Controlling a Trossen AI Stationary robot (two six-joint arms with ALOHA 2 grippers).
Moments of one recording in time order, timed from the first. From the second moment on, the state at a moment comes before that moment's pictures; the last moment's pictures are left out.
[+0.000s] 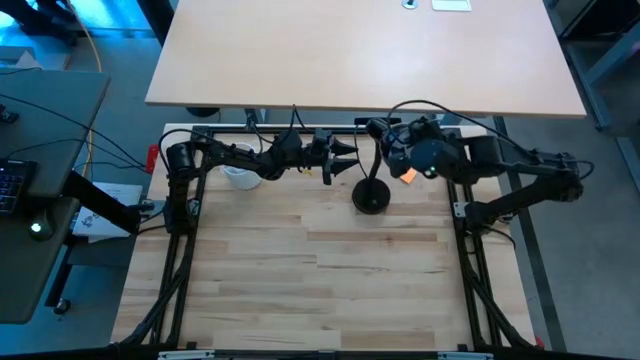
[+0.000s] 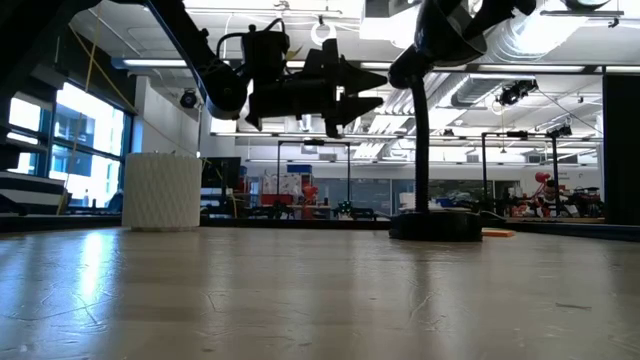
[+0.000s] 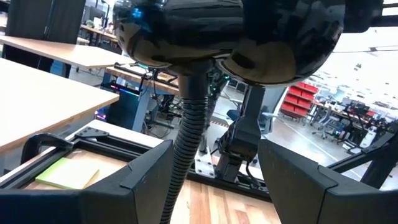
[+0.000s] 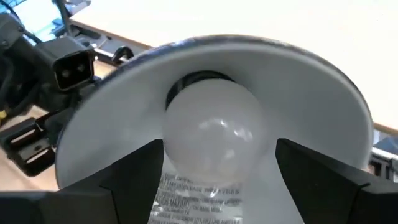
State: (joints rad) left arm 0.38 1.97 1.07 1.05 0.37 -0.36; right arm -0.01 1.20 1.43 -1.12 0.75 0.82
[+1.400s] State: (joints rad) left arm 0.38 1.97 1.07 1.04 0.37 -0.36; right arm 0.22 1.27 1.43 -1.26 1.07 -0.31
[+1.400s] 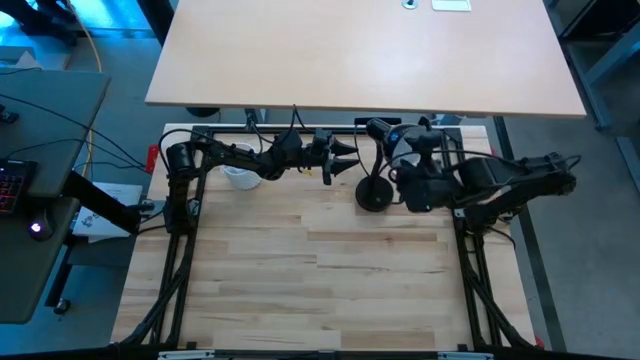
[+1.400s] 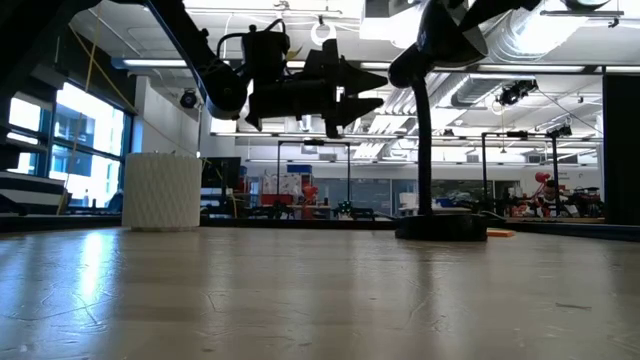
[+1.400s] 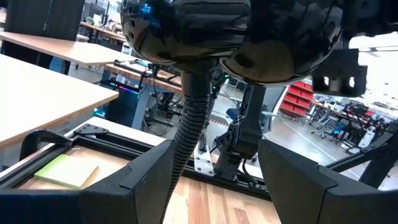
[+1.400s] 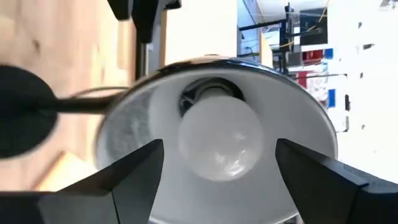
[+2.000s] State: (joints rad) left arm 0.38 1.97 1.07 1.05 0.37 -0.36; right arm 0.12 1.16 1.43 -1.33 0.89 0.84
